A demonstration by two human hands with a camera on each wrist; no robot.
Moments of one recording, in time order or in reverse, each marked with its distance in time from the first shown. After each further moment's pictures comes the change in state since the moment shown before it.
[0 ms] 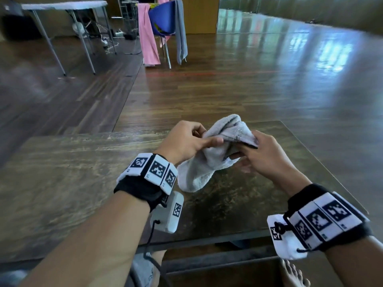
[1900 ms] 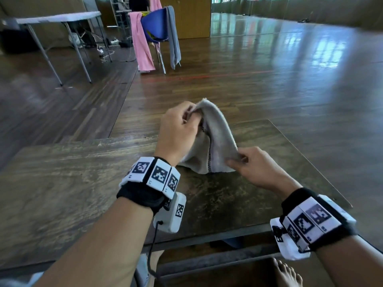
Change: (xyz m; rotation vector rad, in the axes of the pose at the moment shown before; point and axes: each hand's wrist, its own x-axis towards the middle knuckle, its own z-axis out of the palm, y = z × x) left_hand 0.001 0.050 0.029 0.081 0.406 0.261; right_hand -0.007 0.036 -0.032 -0.395 -0.074 -0.134
